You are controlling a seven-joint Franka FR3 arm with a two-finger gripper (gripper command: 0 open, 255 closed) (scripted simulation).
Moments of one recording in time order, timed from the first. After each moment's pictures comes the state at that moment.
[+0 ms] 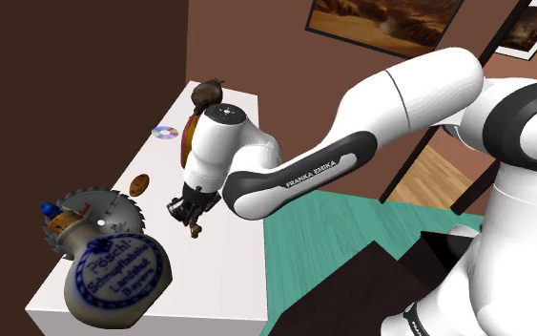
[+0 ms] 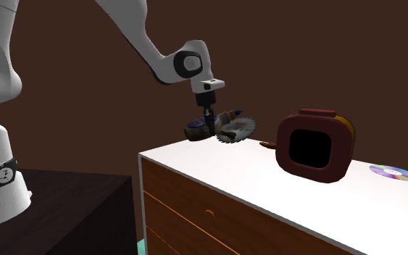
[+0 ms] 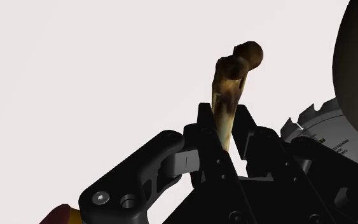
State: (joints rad) arm 0.25 0.41 0.40 -1.95 -0.37 2.49 0.84
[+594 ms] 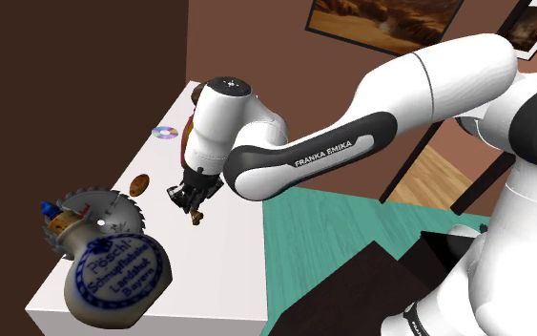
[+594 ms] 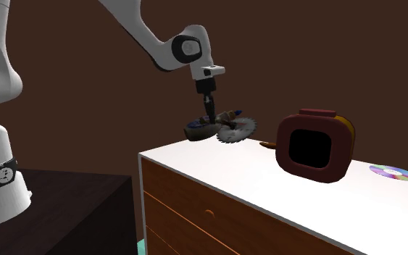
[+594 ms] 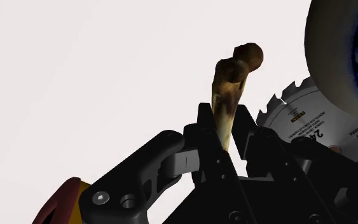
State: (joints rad) arm 0.23 0.33 0.44 -1.93 -0.31 2.40 0.80
